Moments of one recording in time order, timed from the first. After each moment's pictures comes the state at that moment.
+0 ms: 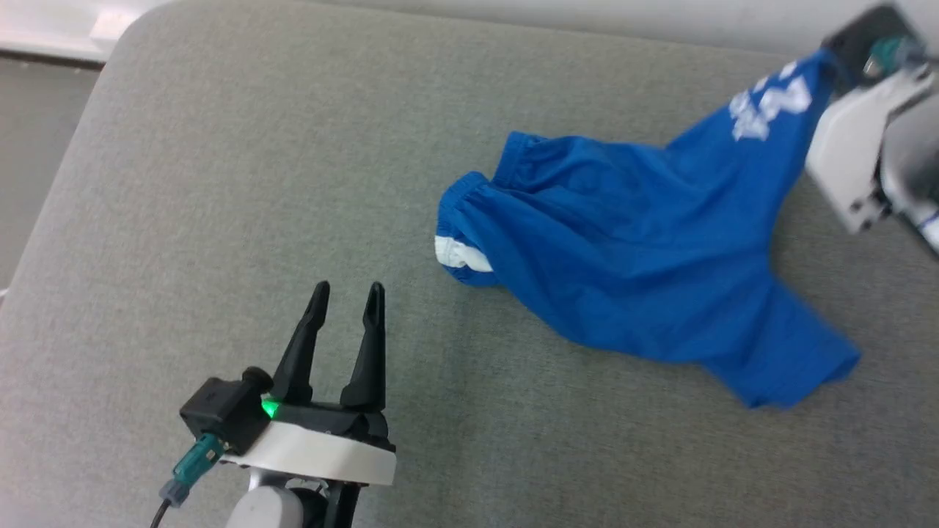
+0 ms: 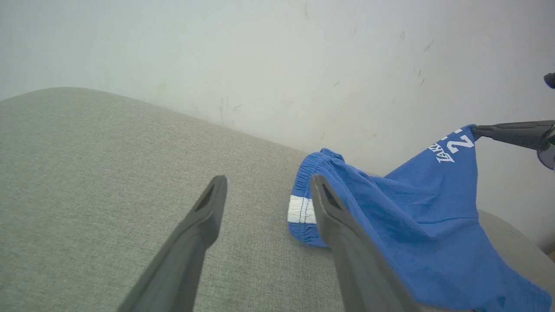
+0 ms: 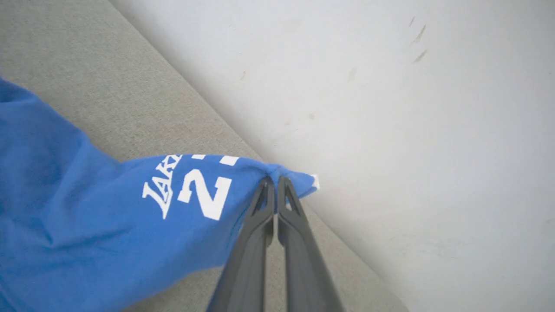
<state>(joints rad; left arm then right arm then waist) -0.05 0.05 -0.17 -0.03 -0.39 -0.09 -0.26 -0.77 -0.55 0.40 0.16 0.14 0.13 0.59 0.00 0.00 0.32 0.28</state>
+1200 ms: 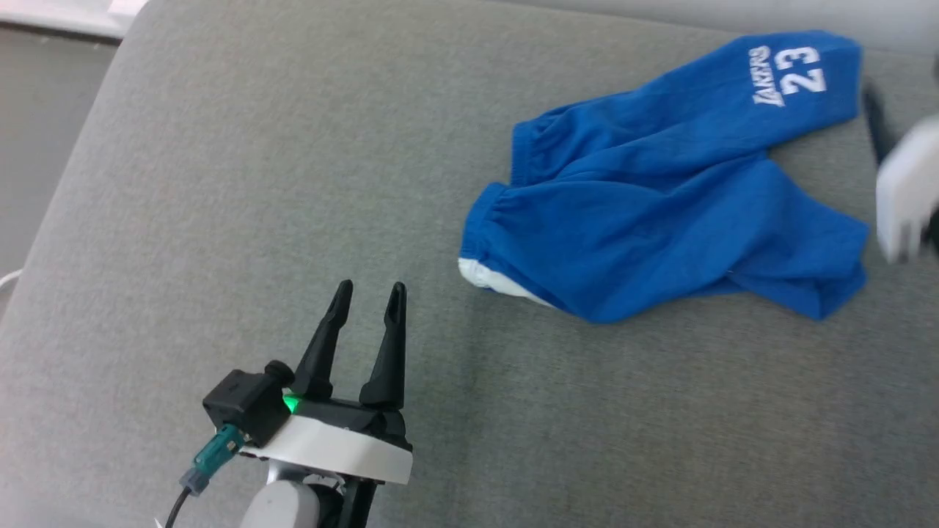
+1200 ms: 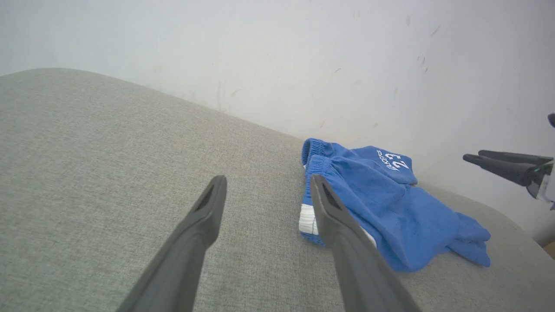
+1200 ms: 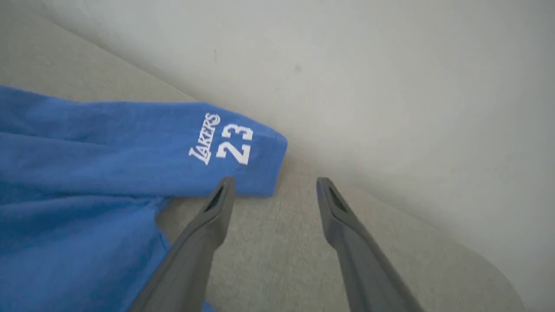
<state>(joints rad) -0.08 0.05 -0.22 0.01 -0.42 -0.08 -0.26 -0.66 -0.45 0.09 0.27 0.08 0.13 0.35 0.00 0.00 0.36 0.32</state>
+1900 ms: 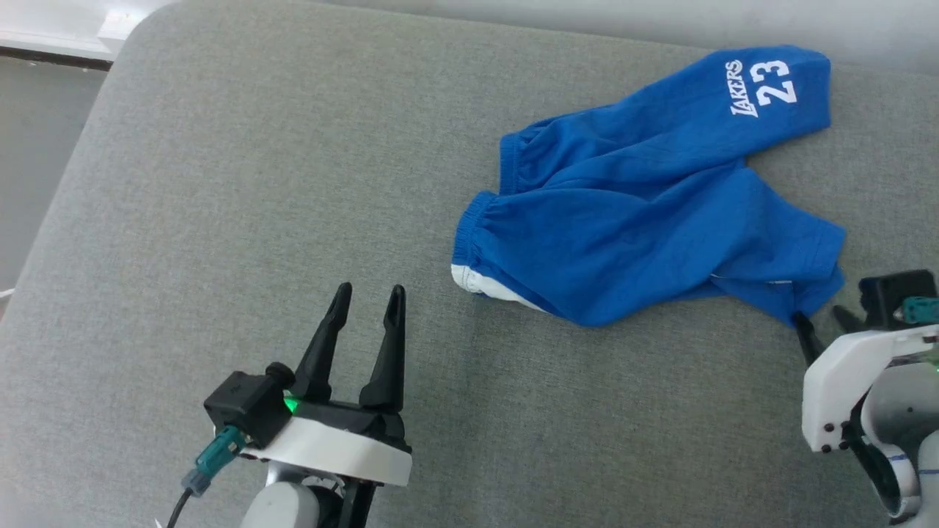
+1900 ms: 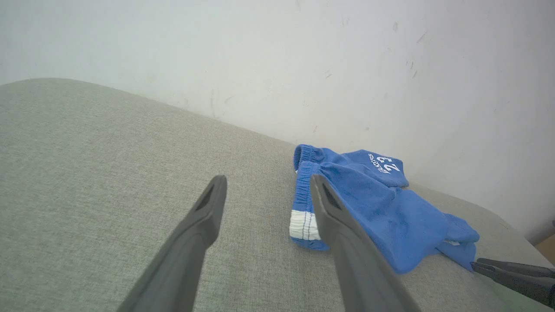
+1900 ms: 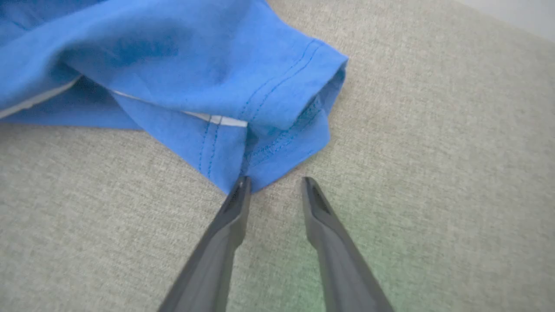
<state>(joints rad) -0.08 0.05 -0.21 0.02 -0.41 -0.09 -0.26 -0.12 -0.19 -0.10 -0.06 0.07 0.13 0.55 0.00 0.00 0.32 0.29</state>
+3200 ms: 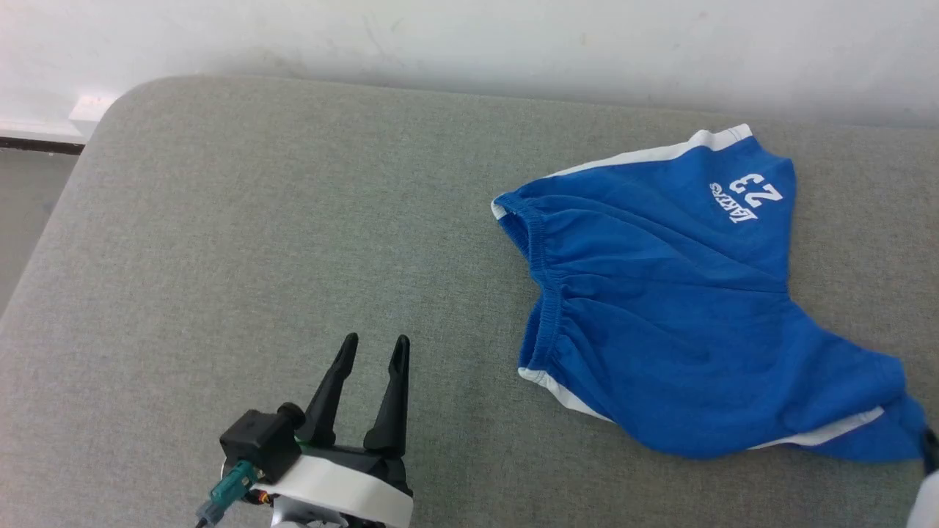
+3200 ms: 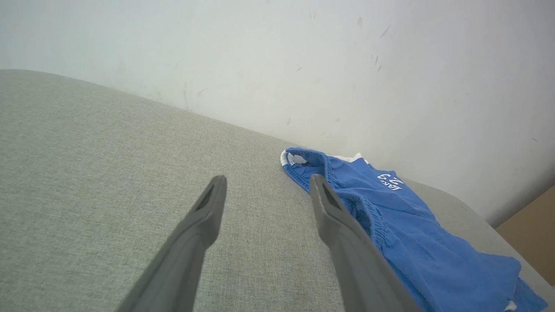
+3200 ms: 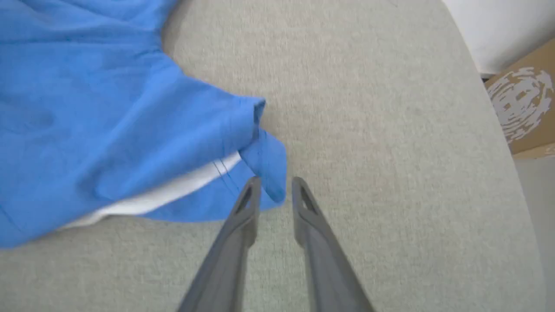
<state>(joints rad) 0.00 0.05 -0.22 0.06 -0.39 -0.10 -0.26 0.24 -0.05 -0.40 -0.34 0.05 0.13 0.64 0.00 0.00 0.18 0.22</state>
